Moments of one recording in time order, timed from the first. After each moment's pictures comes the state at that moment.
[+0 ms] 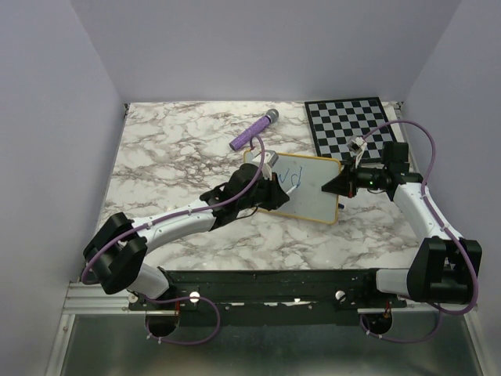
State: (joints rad) left arm -0.88 1.44 0.90 0.13 0.09 -0.62; right arm -0.06 1.30 0.88 -0.46 -1.13 -0.37
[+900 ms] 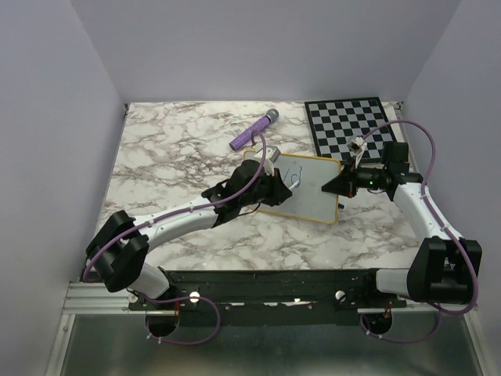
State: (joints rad) left arm -0.88 1.46 0.94 0.13 0.09 -0.62; right arm -0.06 1.30 0.88 -0.46 -1.13 -0.37
